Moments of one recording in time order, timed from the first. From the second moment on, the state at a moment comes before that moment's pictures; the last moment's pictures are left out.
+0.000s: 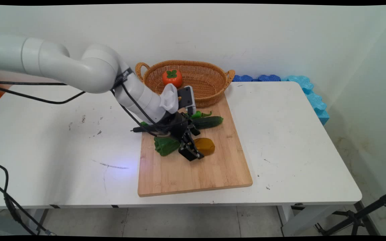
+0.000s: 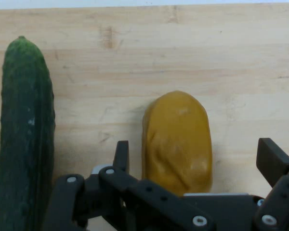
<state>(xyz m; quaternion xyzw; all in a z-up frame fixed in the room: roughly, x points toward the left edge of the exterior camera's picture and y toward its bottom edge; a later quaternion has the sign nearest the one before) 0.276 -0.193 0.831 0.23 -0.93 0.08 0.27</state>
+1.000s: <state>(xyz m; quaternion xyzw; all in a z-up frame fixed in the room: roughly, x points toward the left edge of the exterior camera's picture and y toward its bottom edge) 0.257 -0.200 0.816 0.24 -0.93 0.09 0.25</state>
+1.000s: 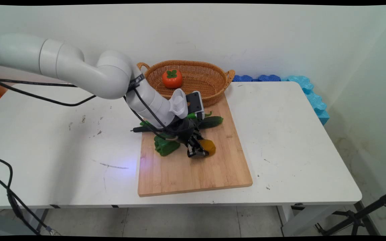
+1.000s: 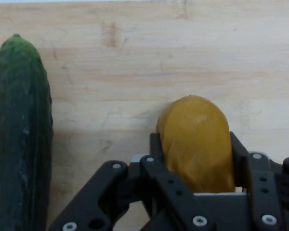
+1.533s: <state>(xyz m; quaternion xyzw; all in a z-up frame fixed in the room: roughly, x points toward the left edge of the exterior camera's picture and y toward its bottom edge) 0.251 -0.207 0.833 0.25 -0.93 0.09 0.26</state>
